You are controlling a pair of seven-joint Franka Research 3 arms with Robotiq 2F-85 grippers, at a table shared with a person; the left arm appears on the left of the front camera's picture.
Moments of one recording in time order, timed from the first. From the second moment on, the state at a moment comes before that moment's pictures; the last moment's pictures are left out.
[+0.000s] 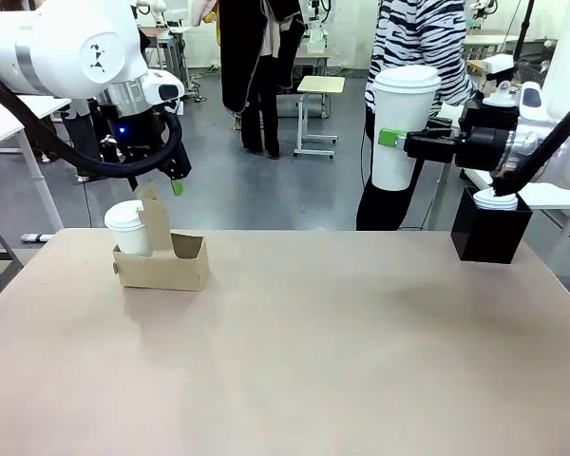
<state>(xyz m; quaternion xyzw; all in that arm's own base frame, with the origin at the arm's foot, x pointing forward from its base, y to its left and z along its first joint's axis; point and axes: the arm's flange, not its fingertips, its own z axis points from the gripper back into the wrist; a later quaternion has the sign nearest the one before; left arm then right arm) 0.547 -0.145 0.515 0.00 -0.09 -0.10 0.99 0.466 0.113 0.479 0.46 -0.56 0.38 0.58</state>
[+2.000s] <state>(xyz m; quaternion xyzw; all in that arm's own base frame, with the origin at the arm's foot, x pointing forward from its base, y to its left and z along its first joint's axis) 0.547 -0.142 0.522 0.01 -0.10 -0.02 0.99 0.466 0.113 0.479 0.46 -0.56 0.38 0.58</state>
